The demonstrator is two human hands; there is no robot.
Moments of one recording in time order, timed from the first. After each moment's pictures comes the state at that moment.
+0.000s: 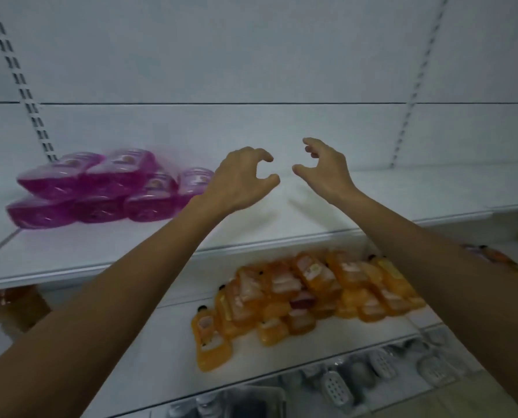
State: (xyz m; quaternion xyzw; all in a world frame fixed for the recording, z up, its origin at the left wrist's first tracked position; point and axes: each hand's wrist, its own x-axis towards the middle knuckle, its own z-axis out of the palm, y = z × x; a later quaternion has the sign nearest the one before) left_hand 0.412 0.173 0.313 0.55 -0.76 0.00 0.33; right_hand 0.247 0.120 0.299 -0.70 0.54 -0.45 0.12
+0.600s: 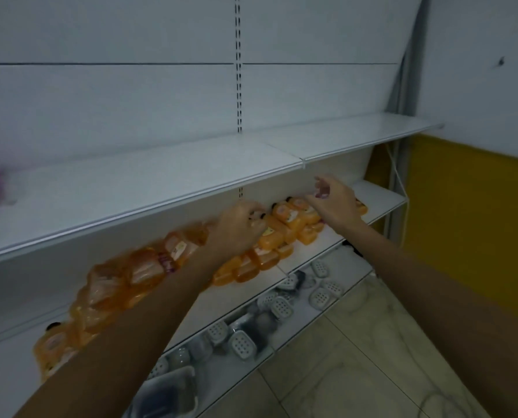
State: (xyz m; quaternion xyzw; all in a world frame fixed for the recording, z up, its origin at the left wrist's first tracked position) left_hand 0.129 0.189 0.190 0.44 -0.83 -0.21 0.26; right_hand -0.065 0.224 0.211 -0.54 0.71 -0.44 0.11
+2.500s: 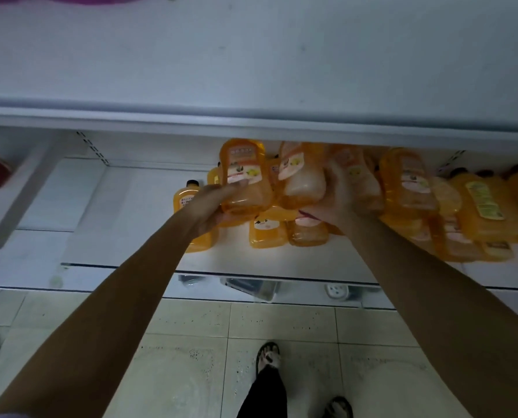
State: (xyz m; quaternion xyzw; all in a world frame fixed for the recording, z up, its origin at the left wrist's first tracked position) left_hand 0.413 0.107 -0.003 0.61 -0.22 -0.62 0.44; right_hand 0.205 0.016 -0.006 -0.25 0.32 -0.31 0.86
